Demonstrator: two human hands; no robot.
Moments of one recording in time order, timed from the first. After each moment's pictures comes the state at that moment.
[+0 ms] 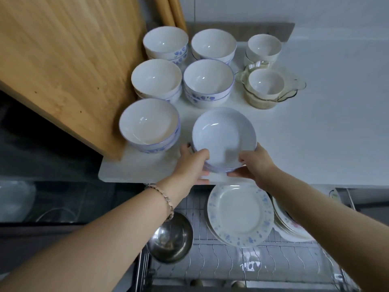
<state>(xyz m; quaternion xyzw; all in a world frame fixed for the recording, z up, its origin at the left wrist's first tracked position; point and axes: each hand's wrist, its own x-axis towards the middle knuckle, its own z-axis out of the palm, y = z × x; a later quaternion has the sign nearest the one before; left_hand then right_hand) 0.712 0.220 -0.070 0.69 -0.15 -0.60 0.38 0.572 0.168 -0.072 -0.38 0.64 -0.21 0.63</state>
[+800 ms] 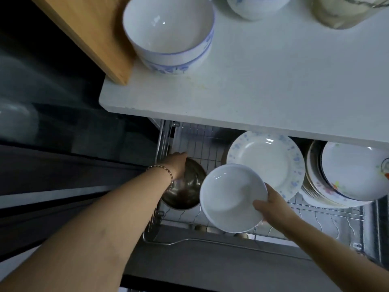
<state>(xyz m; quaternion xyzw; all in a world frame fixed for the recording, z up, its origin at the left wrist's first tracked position) 0.772 0.320 -0.254 0.74 -0.47 -0.46 -0.14 0.526 0.310 -0.201 -0.50 0.64 0.09 0.58</state>
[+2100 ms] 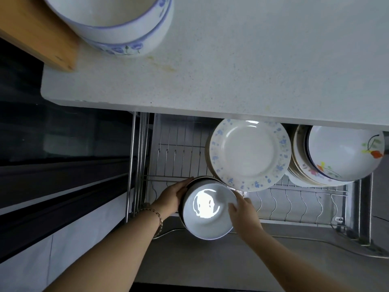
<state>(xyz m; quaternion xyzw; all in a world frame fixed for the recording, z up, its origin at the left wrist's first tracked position) 0.704 0.398 -0.317 0.69 -0.10 -0.68 0.21 0.516 0.359 -0.271 -0.53 0.67 0.19 0.48</state>
